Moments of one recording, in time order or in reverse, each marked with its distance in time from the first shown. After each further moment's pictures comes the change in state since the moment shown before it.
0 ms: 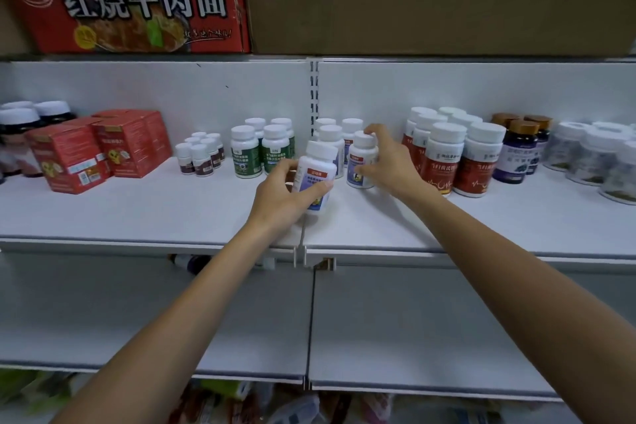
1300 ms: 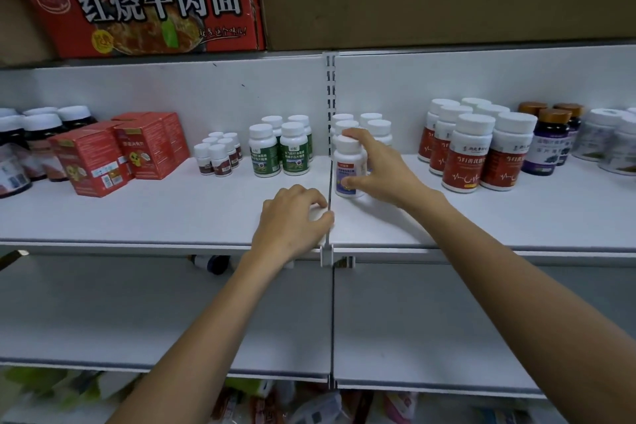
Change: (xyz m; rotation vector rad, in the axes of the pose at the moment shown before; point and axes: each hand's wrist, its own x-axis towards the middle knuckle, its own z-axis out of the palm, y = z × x) left_hand -0.012 -0.024 -0.014 0.730 -0.082 0.161; right_hand -0.018 -0.033 0.023 0.026 -0.139 -0.173
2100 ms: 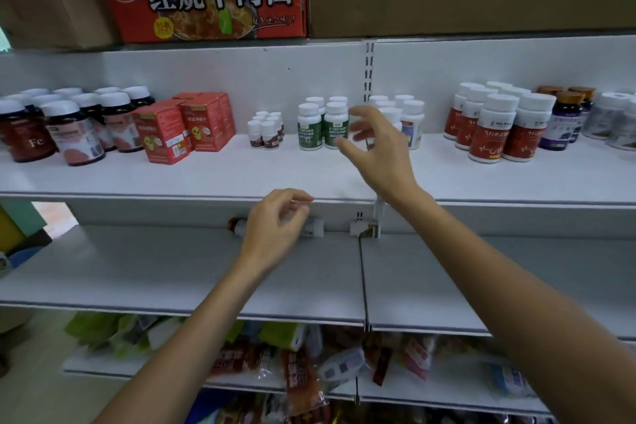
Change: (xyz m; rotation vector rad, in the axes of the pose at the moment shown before) left_hand -0.103 -0.073 -0.051 -0.530 0.177 0.019; right_hand -0.053 -0.114 0.047 0.176 0.347 -0.044
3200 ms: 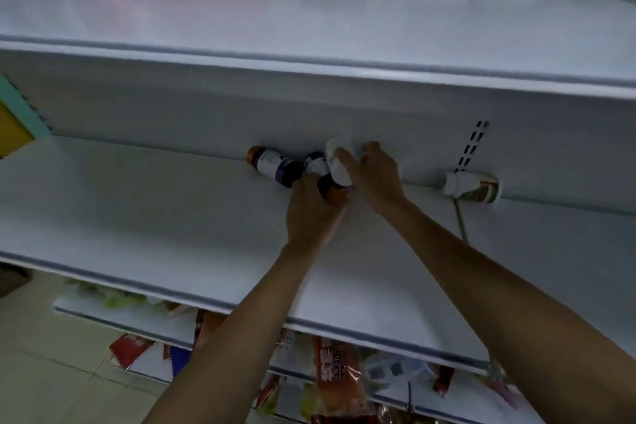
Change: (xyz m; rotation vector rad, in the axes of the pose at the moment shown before) left_hand 0.047 -0.289 0.112 0.149 0.041 -0.525; right_hand -0.031 0.212 0.283 -0.025 -0.315 0.575
